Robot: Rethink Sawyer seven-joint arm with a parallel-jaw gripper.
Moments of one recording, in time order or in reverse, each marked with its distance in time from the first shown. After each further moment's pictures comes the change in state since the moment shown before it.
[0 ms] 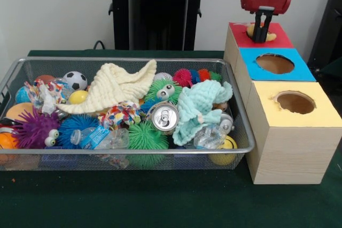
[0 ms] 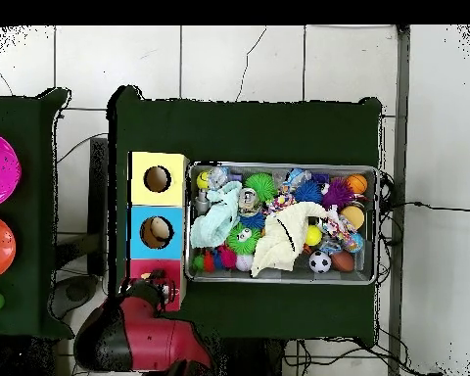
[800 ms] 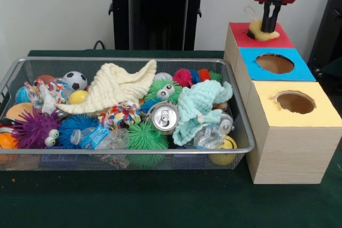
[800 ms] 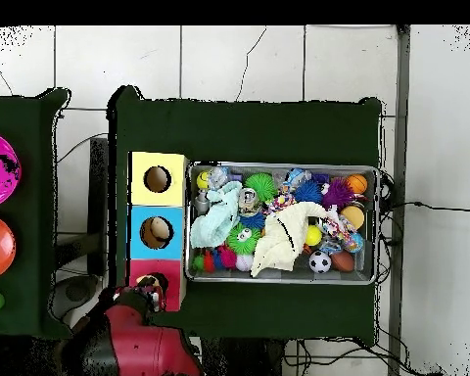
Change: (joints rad) arm 0.046 -0.057 -0.011 0.008 0.003 0.074 0.000
